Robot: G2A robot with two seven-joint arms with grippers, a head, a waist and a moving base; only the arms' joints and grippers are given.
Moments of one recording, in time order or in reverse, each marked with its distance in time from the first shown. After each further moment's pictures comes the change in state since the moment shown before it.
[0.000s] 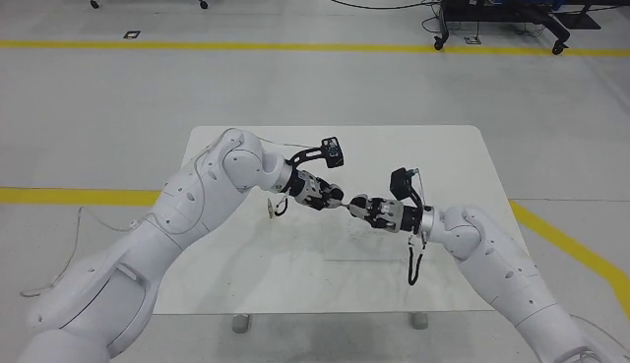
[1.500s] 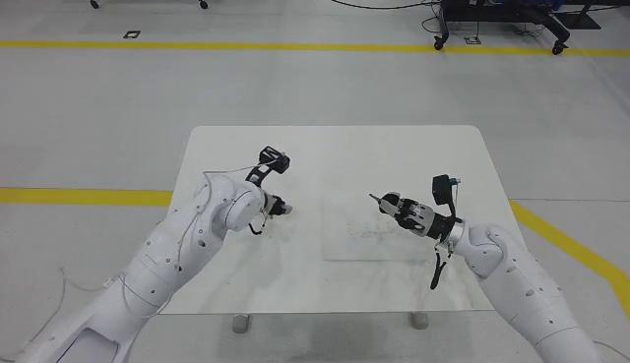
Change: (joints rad) left arm 0.327 0.152 -0.211 -0.411 0.688 0.933 -0.108; right arm -0.136 0.044 0.133 0.033 -0.018 -0.034 -0.215
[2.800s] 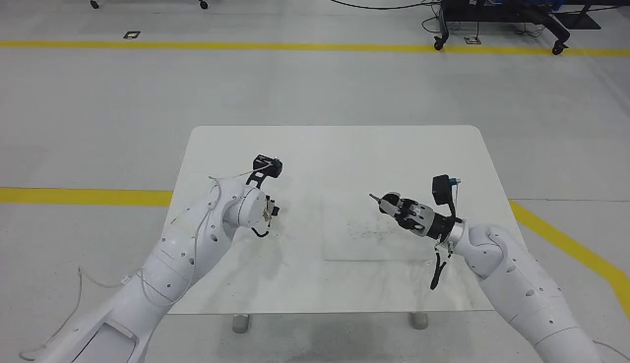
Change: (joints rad) left arm 0.014 -0.068 -0.021 0.121 -0.002 0.108 -0.027; right arm 0.000 0.000 0.000 0.000 0.000 0.000 0.000
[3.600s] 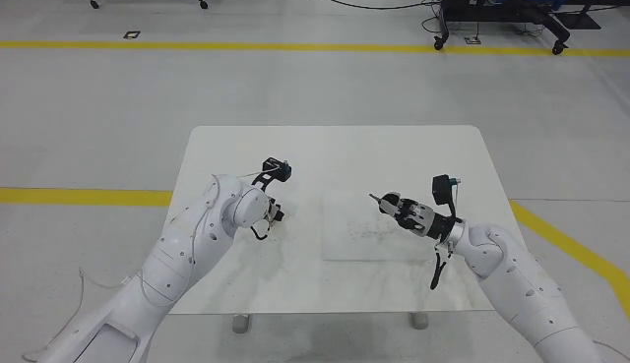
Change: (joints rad) left arm 0.013 -0.007 -0.034 -0.023 -0.005 -0.149 -0.059; right arm 0.000 0.000 0.000 0.000 0.000 0.000 0.000
